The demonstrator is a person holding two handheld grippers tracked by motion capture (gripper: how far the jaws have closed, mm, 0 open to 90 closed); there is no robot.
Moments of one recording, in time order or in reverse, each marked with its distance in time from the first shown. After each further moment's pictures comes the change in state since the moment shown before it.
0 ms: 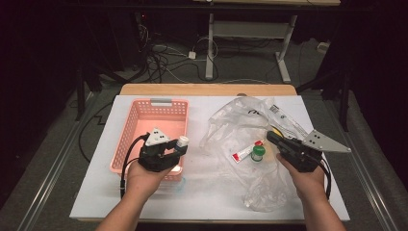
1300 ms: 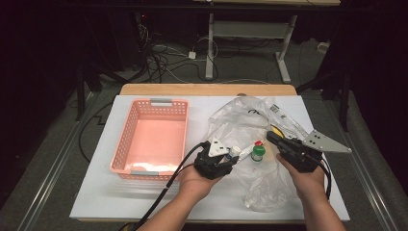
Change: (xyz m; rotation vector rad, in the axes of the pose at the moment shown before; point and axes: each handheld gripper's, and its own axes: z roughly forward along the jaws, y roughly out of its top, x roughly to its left) left arm -0.086 0.020 0.103 -0.007 -0.138 0.133; right arm 0.001 0.001 -0.001 -0.007 0.007 -0.004
